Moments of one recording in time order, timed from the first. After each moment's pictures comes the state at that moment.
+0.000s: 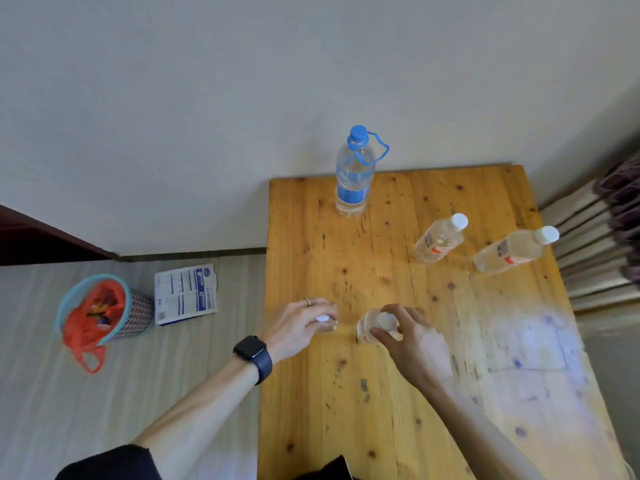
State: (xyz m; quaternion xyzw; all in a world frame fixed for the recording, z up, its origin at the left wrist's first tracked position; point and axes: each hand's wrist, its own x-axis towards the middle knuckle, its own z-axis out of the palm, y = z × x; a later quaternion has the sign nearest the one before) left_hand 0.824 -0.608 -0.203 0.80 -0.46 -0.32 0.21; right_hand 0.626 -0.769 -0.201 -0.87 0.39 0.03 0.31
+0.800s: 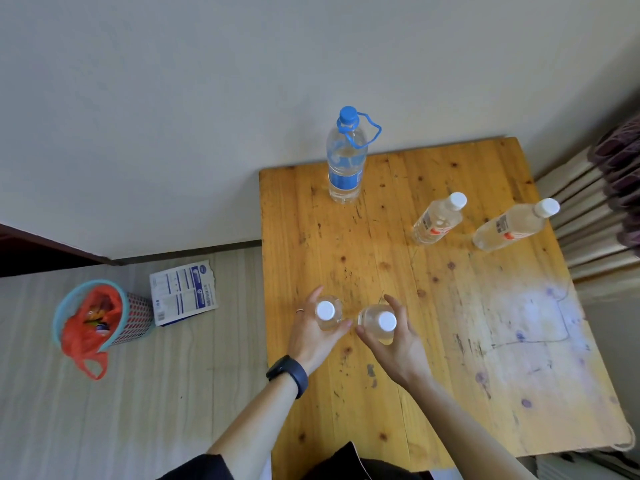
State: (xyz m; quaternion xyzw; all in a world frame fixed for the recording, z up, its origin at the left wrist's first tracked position) left_hand 0.775 -0.616 -0.245 0.82 -0.16 -0.38 0.39; right_hand 0.625 -0.726 -0.238 -0.73 0.47 0.00 0.49
